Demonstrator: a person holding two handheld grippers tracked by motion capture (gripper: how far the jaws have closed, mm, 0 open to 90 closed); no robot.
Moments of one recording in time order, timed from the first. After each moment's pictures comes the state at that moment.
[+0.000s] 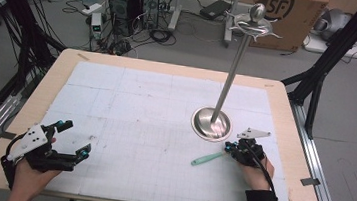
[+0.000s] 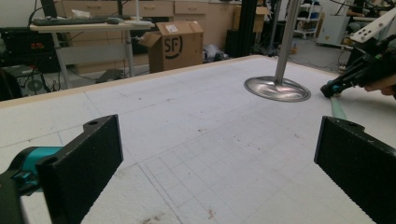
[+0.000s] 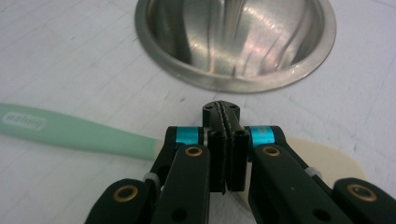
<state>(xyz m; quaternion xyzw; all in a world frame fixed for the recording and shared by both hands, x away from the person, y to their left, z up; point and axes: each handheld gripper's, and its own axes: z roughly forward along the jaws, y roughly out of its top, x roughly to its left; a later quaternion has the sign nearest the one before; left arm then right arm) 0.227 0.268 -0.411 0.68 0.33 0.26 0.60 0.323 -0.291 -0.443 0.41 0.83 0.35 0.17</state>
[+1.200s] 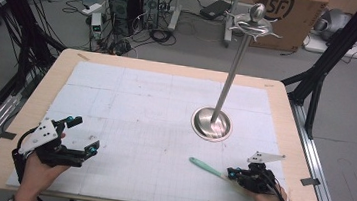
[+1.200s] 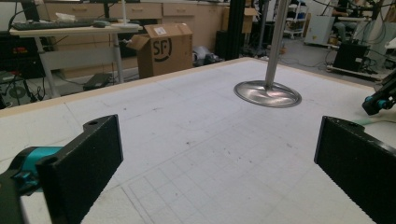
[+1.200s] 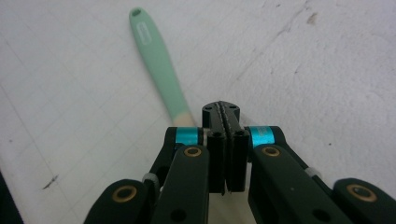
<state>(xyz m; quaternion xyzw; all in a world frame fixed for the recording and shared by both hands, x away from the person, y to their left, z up) 0.241 0.252 -0.405 0.68 0.31 0.25 0.61 0.256 -0.314 -0.436 0.41 0.82 0.40 0.06</state>
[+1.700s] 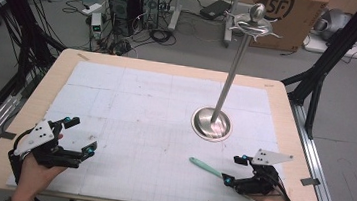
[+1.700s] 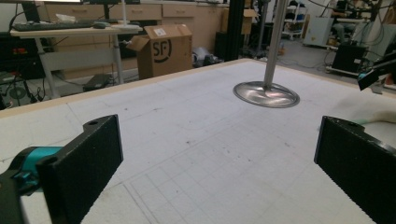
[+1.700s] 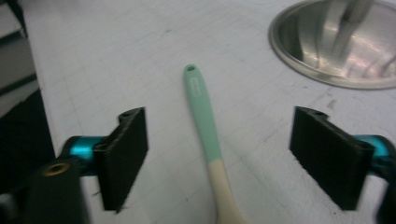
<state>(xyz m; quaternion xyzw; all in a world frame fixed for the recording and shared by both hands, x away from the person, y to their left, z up) 0.236 0.257 -0.403 0.68 0.31 0.25 0.62 0.251 -0.308 -0.414 0.30 0.84 0.45 0.09</state>
